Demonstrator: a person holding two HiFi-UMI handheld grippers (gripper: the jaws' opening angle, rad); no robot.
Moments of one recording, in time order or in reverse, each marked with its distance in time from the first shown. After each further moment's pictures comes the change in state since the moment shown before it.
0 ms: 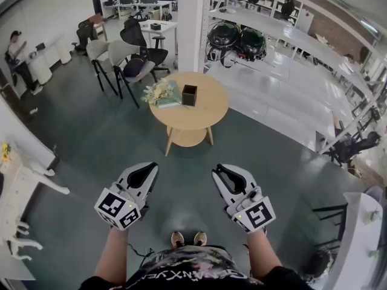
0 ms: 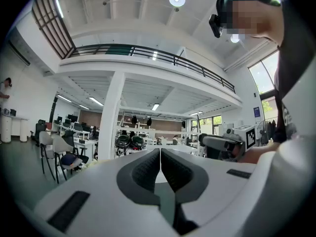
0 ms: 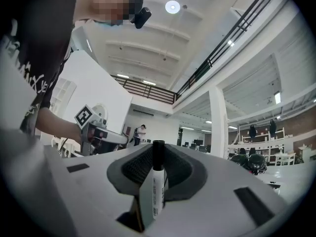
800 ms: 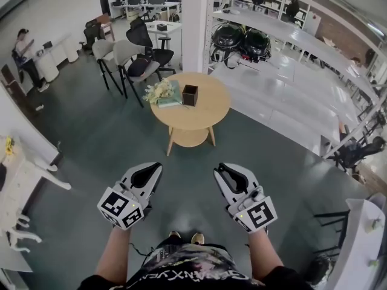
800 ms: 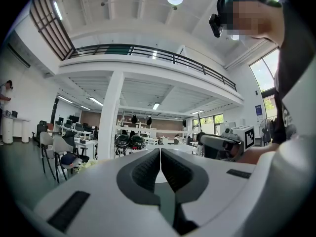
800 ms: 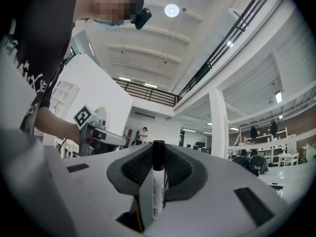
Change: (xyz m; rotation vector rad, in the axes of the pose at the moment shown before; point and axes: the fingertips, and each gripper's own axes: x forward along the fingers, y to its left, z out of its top) left arm 0.029 -0.039 -0.005 0.007 0.007 0.020; right arm -0.030 -0.030 -0.005 0.000 -0.037 0.022
